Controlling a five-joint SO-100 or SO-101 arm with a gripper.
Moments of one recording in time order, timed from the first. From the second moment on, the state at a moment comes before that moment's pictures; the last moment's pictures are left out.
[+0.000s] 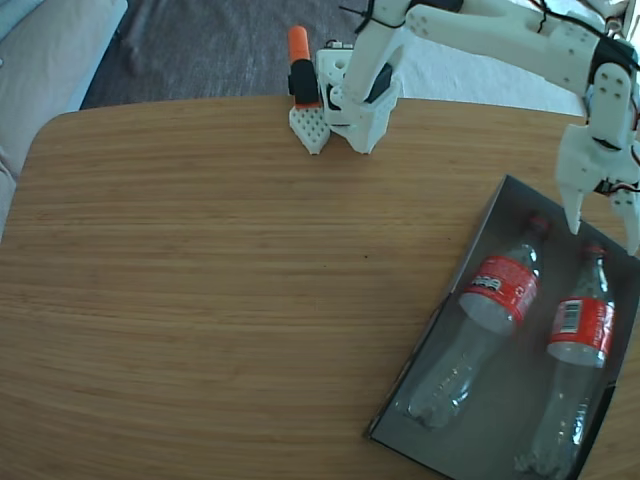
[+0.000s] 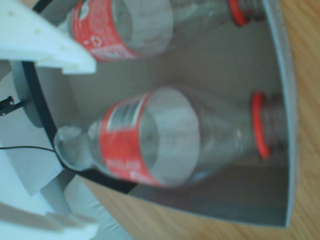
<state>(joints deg) -52.8 76.3 60.1 77.4 -8.3</state>
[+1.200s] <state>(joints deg) -14.6 102.0 83.2 80.7 -8.3</state>
